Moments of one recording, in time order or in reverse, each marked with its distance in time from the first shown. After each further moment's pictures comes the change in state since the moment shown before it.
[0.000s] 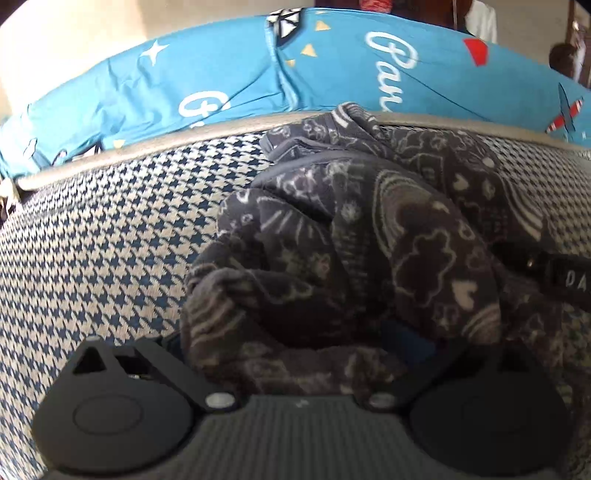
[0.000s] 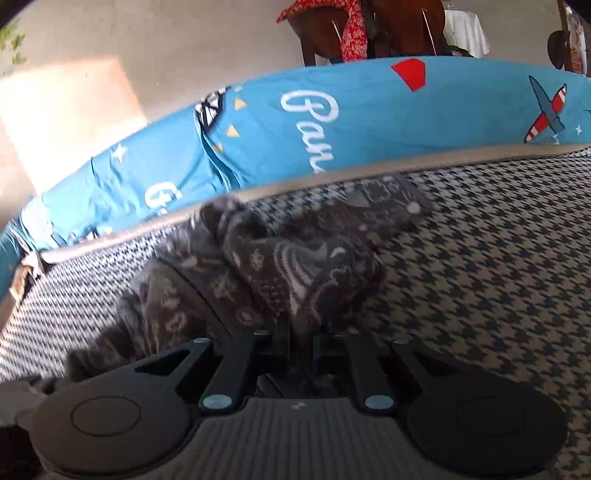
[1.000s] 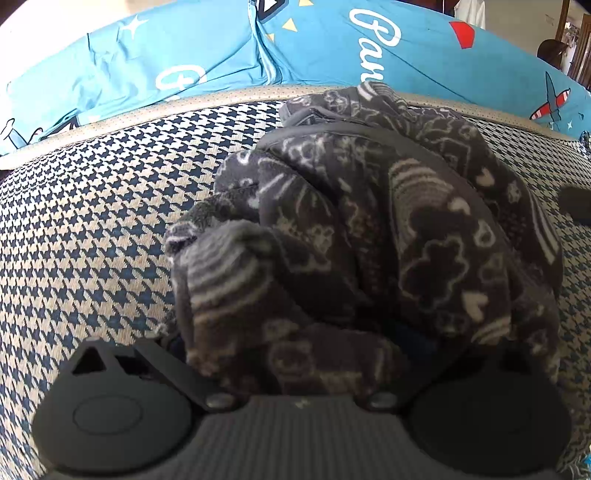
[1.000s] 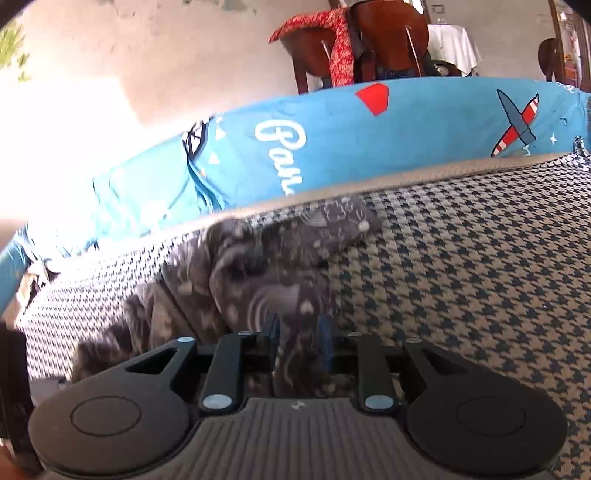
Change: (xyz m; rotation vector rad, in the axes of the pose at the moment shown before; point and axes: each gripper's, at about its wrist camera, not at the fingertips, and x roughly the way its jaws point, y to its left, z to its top) left arm 0.016 0.001 -0.015 -0.024 0.048 -0.091; right arm -0.049 -0.051 0.000 0.019 -0.076 0.024
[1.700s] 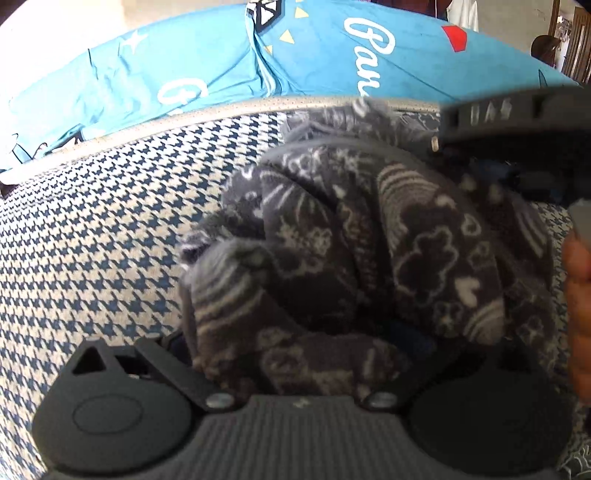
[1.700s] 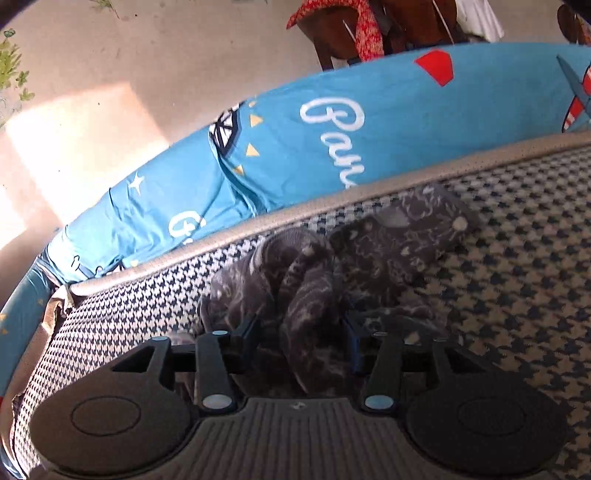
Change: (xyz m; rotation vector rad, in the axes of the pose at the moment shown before) left arm -0.016 0.009 0.005 0.034 -0.027 0.012; right arm 0.089 0.046 0.016 0.079 0.039 0.138
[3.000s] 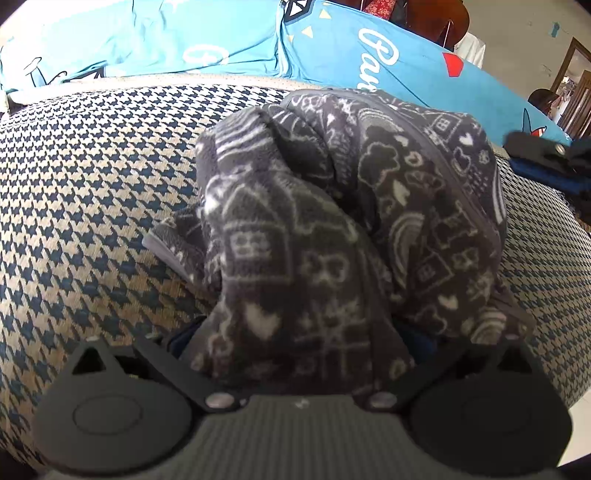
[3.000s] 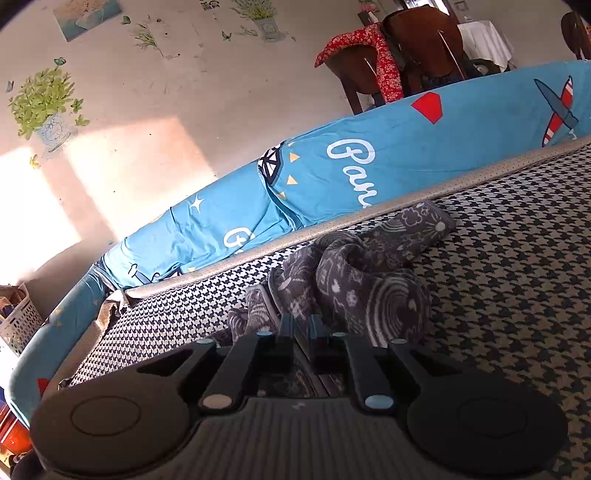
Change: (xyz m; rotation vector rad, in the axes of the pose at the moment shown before) left arm 0.008 0.031 -0.061 -0.176 -0.035 -0.141; right arm -0.115 0.000 -0.042 -0.017 -0.118 0.112
